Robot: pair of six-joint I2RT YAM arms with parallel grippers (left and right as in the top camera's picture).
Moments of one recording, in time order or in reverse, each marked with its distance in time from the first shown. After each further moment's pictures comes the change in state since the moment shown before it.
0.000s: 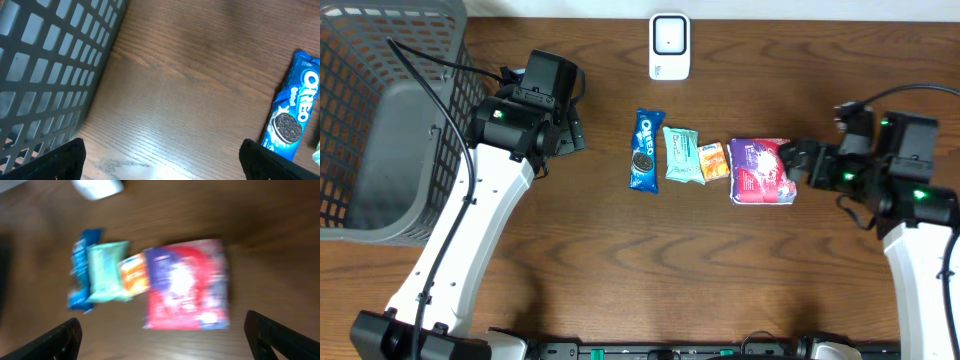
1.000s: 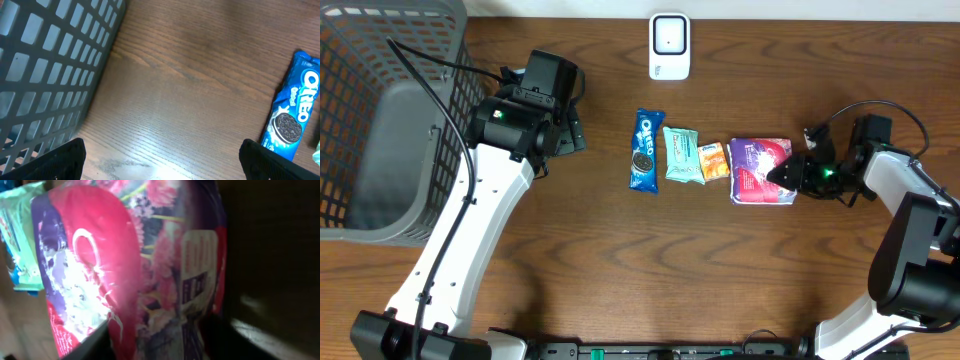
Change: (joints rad) left arm 0.000 0.000 0.000 0.000 0.000 0.000; right arm -0.113 0.631 0.001 0.120 -0.232 -0.222
